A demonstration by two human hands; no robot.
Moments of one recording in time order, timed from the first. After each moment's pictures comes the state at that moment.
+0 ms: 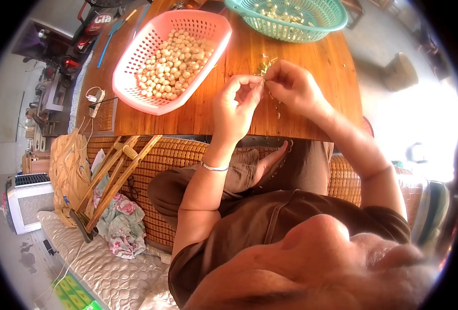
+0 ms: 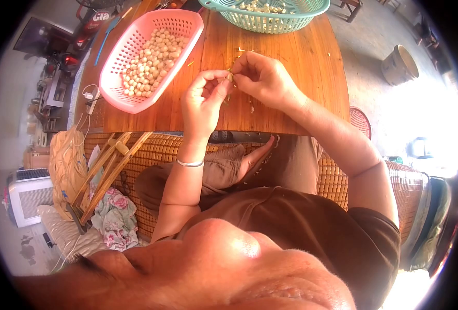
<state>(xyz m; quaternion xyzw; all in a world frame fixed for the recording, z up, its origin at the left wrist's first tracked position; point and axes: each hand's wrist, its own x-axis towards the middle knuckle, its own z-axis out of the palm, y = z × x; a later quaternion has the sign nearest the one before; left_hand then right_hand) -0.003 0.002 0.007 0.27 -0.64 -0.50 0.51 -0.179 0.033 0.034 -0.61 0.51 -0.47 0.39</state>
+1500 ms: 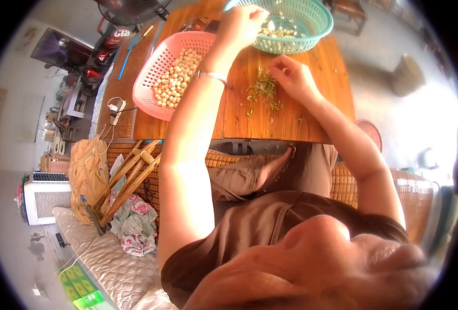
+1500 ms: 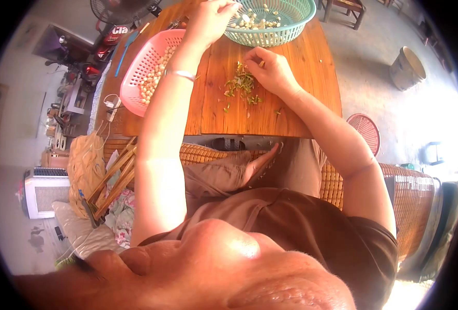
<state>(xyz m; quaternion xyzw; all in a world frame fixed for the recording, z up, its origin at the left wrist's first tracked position) -0.094 -0.123 0.132 0.25 -0.85 -0.24 0.41 -0.215 0.002 0.016 -0.62 0.56 -0.52 0.19</state>
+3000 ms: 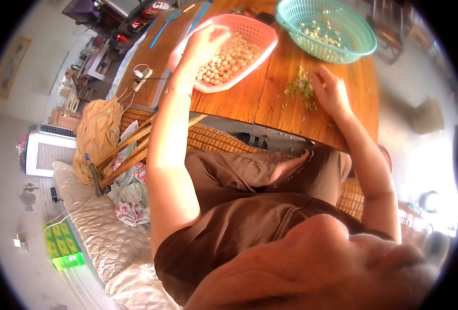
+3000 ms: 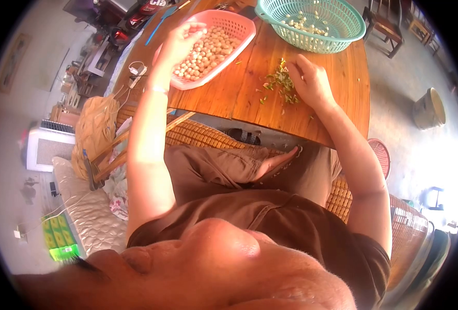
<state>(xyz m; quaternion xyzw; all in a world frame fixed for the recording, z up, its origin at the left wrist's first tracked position) 0.105 -0.151 0.094 0.45 -0.83 -0.15 0.30 -0.206 0.012 0.016 -0.69 0.54 -0.48 0.10</state>
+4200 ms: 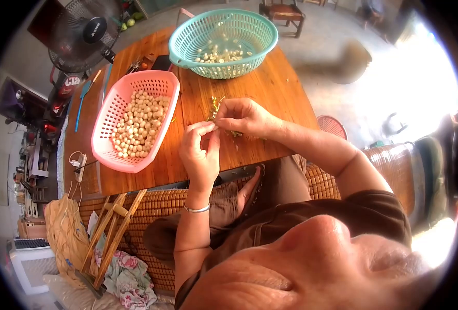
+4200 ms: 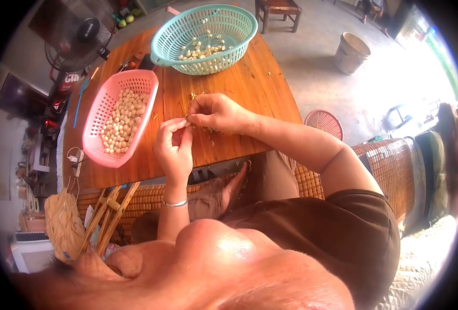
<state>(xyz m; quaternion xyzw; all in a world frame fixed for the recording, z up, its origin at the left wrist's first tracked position) -0.013 0.008 0.009 0.26 -0.74 -0.28 0.55 -0.196 0.025 0.018 -0.61 0.41 -0.48 0.47</state>
